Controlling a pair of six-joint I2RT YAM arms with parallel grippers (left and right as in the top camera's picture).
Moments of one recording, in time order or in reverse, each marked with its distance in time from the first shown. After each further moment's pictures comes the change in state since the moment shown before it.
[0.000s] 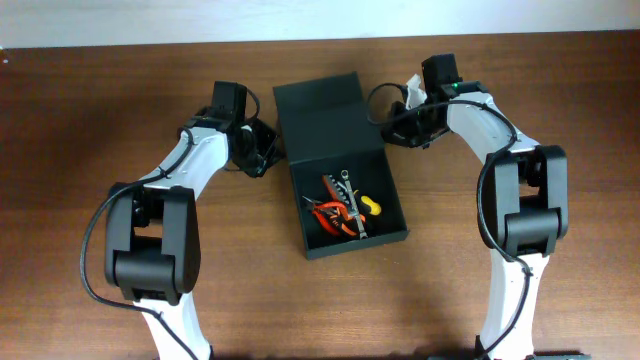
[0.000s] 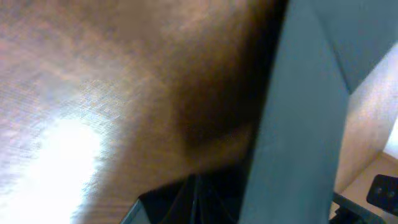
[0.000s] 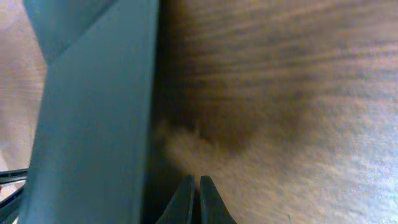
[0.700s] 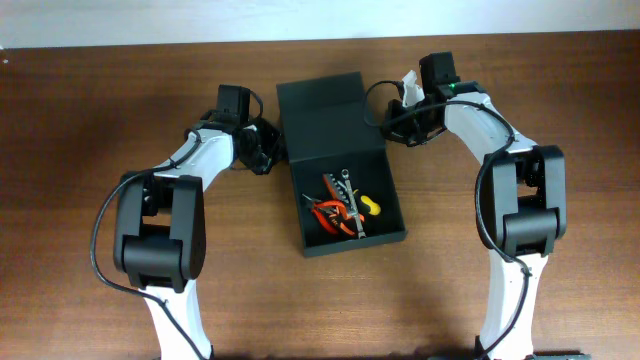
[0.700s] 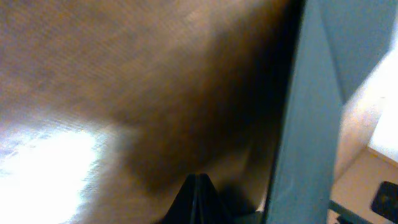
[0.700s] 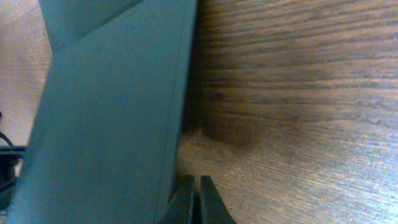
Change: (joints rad) left arm -0.006 0.077 0.000 0.139 0.053 -0.017; right arm 0.013 0.000 0.000 0.031 0.000 -0.056
